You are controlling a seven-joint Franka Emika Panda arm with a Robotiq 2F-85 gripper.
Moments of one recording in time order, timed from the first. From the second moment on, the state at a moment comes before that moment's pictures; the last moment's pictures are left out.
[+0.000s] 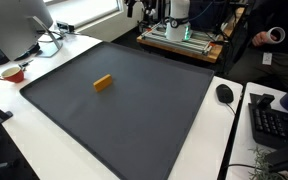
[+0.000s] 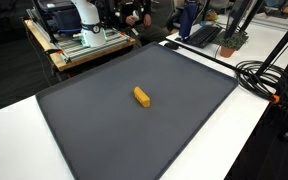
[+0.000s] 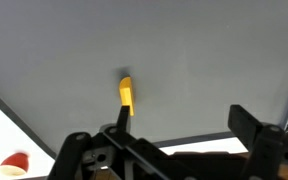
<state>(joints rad) -0.05 -0.53 0.08 -2.77 -0.05 2.61 0.26</state>
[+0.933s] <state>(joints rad) -0.16 -0.26 0.15 -2.76 -0.11 2.97 0.37</state>
